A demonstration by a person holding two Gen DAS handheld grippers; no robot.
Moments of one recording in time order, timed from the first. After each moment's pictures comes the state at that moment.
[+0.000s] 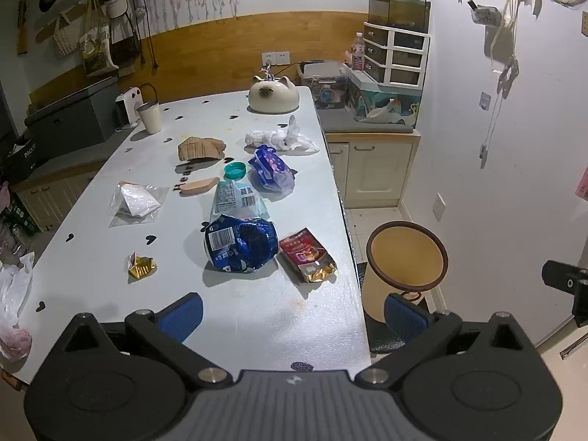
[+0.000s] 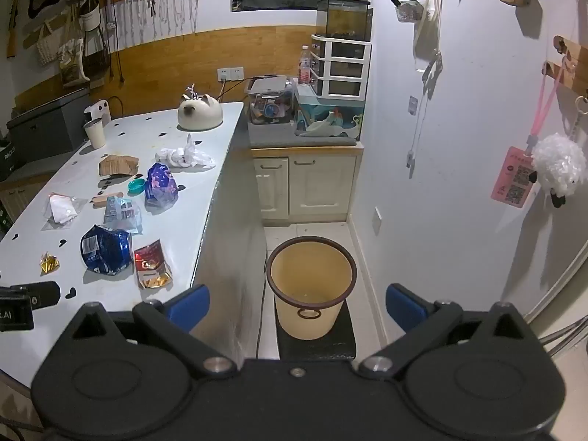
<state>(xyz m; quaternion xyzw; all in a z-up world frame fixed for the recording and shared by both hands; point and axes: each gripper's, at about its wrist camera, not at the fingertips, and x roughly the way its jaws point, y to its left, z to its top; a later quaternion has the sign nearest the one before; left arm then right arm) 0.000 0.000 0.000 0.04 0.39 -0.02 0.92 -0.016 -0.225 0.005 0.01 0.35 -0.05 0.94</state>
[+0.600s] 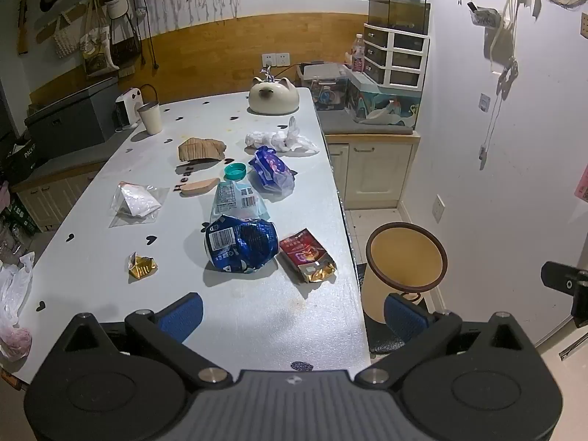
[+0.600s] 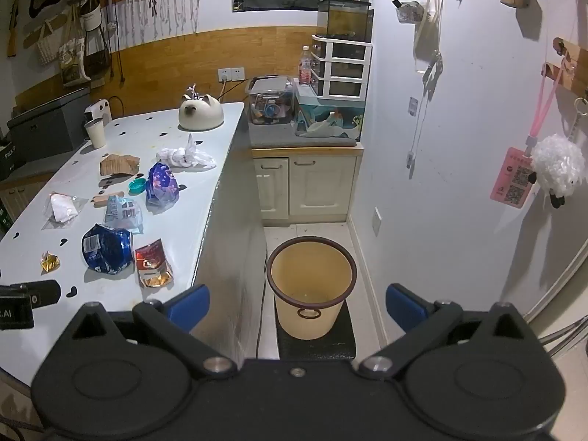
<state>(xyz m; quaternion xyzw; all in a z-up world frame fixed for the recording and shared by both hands) 0.000 0.000 0.000 0.04 0.39 -0.02 0.92 -0.018 -0.223 0.006 0.01 0.34 -0.05 0.94</state>
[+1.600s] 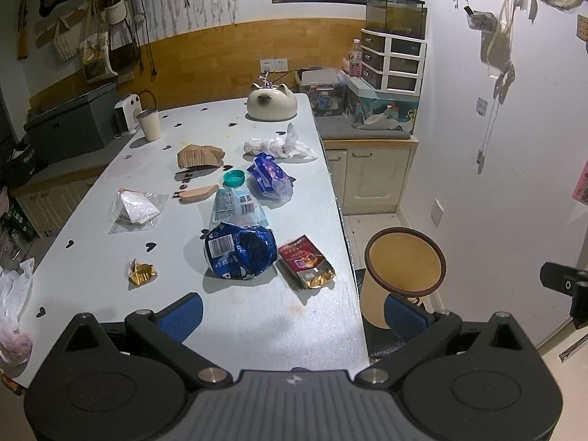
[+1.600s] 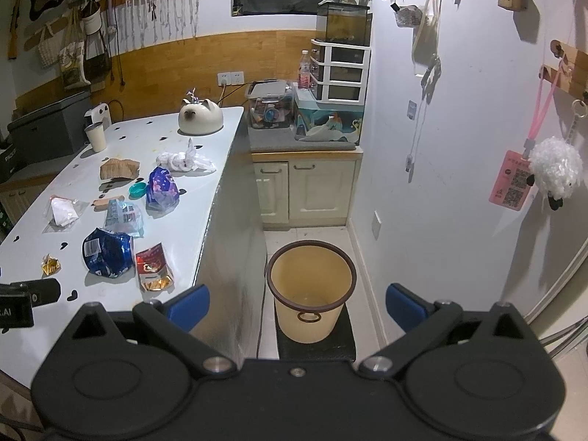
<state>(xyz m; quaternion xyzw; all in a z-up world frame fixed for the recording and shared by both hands) -0.002 -0.004 0.015 0.04 0.38 -0.02 0.92 -0.022 -0.226 0.012 0.01 0.34 -0.05 0.94</state>
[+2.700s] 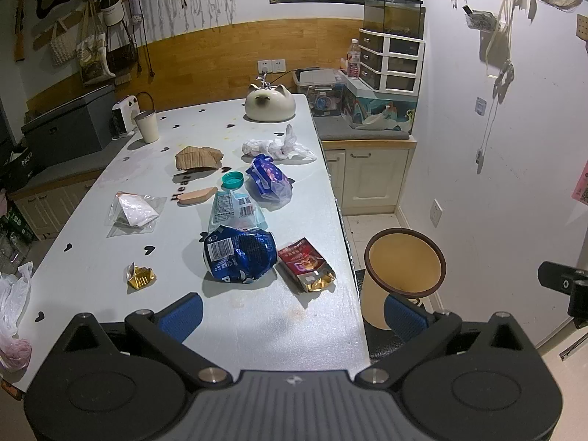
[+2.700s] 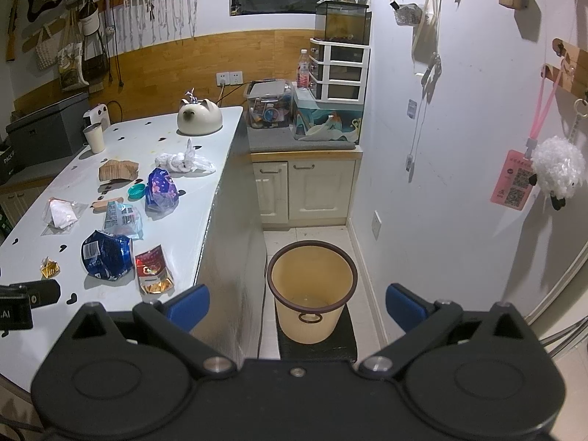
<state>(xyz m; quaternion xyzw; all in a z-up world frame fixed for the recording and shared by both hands) 0.001 -0.004 0.015 0.04 0.38 -0.02 0.92 -0.019 -0.227 0.012 0.01 0.34 -0.06 0.94</state>
